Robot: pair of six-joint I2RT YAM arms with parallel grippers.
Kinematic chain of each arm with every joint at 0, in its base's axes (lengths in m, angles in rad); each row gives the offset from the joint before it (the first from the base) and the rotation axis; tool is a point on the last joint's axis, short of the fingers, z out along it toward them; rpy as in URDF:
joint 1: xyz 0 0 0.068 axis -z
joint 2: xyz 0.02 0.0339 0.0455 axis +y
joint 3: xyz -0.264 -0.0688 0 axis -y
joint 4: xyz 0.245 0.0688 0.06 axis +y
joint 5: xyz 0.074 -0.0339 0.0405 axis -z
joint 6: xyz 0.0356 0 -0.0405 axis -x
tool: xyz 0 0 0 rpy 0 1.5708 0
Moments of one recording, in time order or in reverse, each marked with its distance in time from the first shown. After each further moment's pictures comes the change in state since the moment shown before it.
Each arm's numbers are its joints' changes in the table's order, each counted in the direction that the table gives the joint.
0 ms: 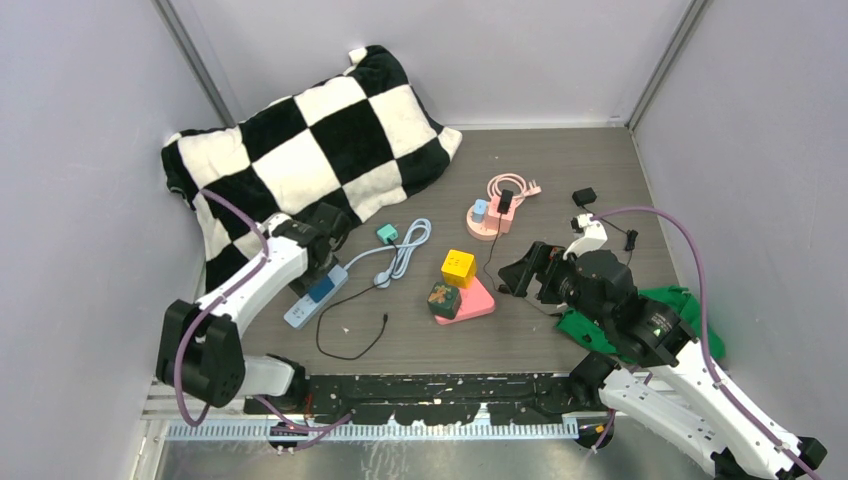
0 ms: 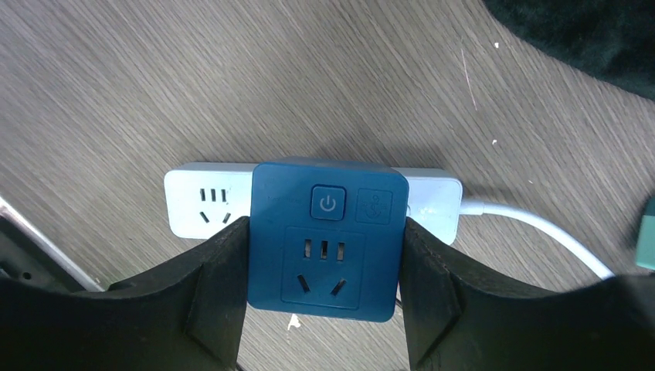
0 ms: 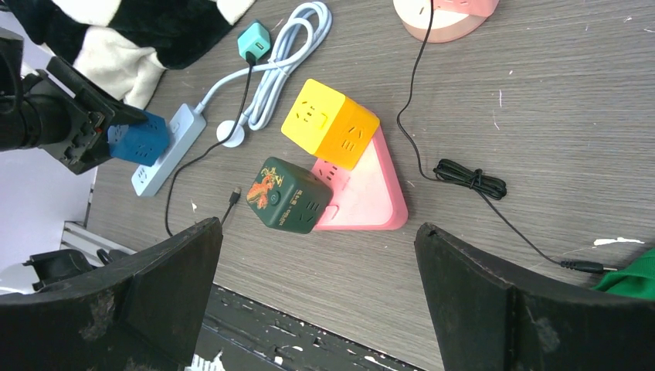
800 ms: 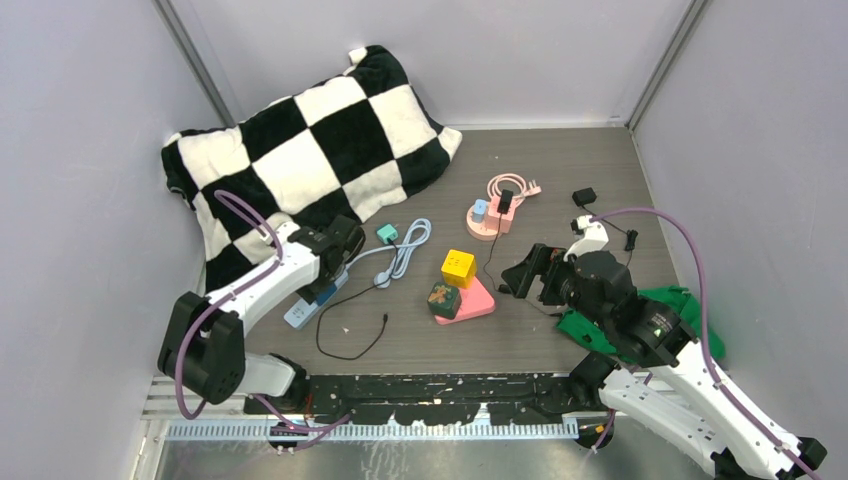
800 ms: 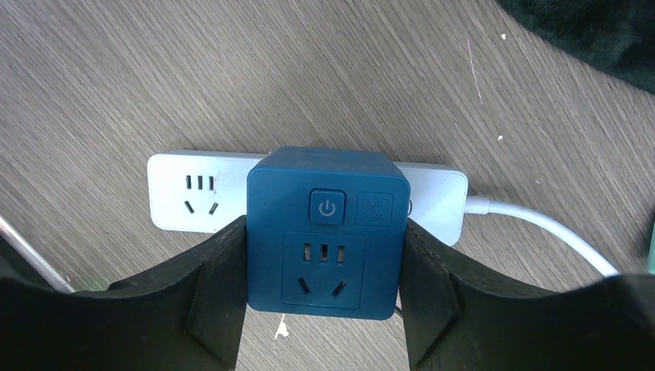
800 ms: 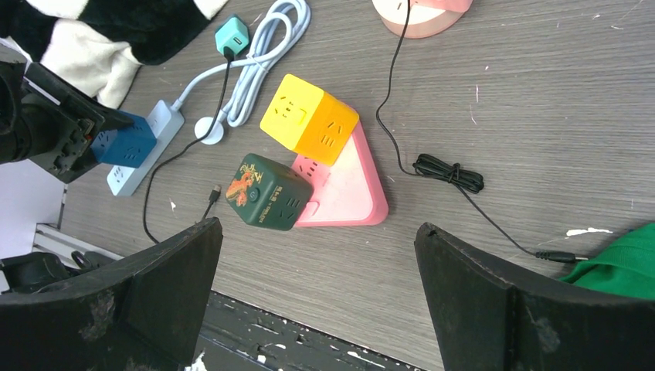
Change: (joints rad) left arm 0.108 0.046 -0.038 0.006 -0.093 0.164; right arm 0.000 0.000 0.000 0.030 0.026 0.022
